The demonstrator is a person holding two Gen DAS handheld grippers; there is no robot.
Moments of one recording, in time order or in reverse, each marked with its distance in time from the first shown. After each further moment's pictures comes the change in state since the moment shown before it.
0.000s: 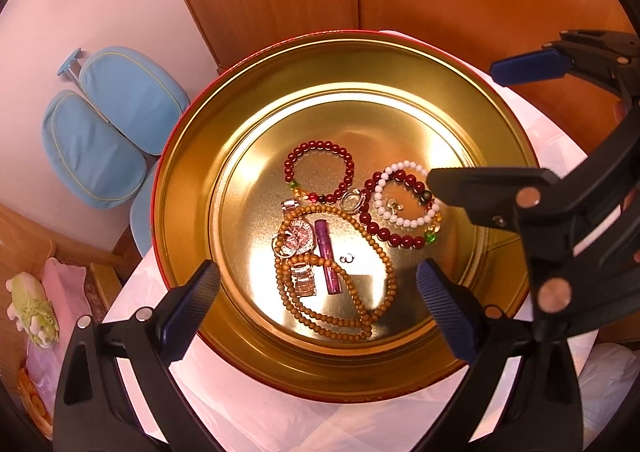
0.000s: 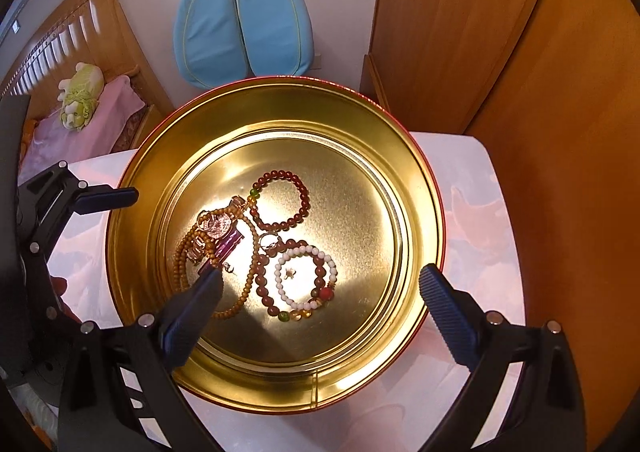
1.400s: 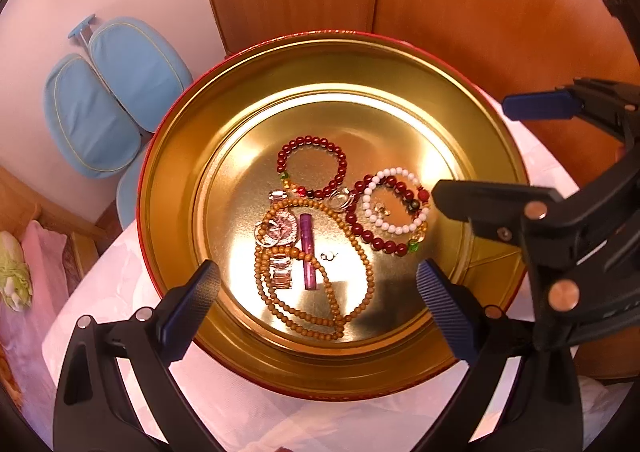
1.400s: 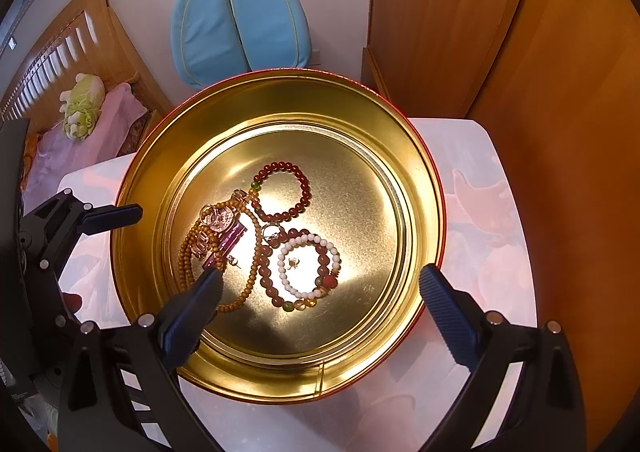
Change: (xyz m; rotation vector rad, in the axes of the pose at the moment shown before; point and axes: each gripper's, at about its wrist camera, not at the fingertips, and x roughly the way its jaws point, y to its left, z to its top) left arm 0.005 0.003 -0.005 -0.138 -0.021 -0.057; right arm 0.000 -0.004 -0.007 0.027 0.003 0.022
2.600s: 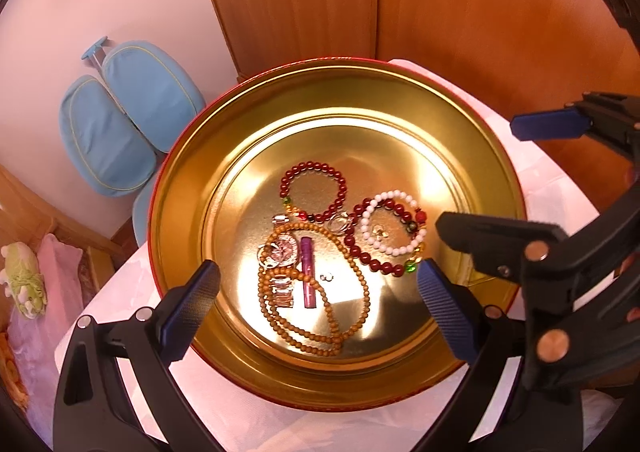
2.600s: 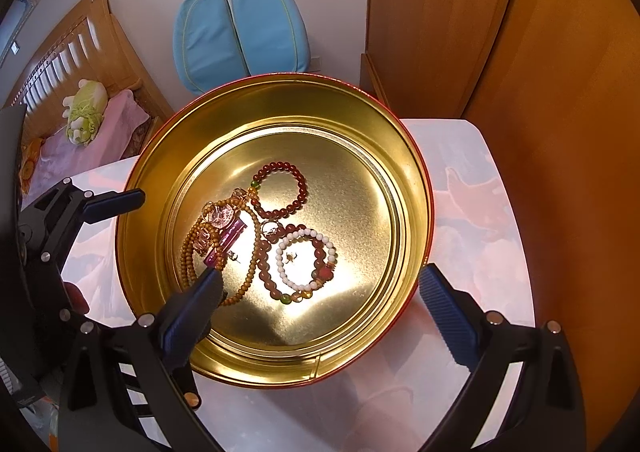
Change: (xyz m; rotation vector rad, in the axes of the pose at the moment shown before) left arm -0.012 -0.016 0.004 0.020 -0.063 0.076; right arm -0.009 -0.006 -0.008 0.009 -0.024 0.001
